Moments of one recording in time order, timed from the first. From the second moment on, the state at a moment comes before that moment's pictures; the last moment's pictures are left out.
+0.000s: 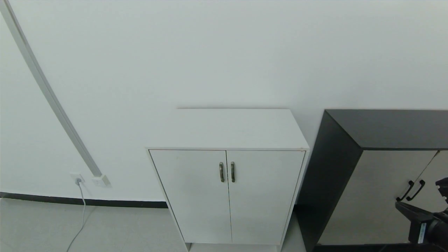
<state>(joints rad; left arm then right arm) 0.00 0.00 0.00 0.00 0.02 -0.02 0.05 1.34 0.00 -1.01 0.02 -0.04</state>
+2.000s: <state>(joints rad) 0.00 0.00 0.00 0.00 0.02 -0.02 0.12 0.10 -0.01 -0.04 0.10 -0.08</state>
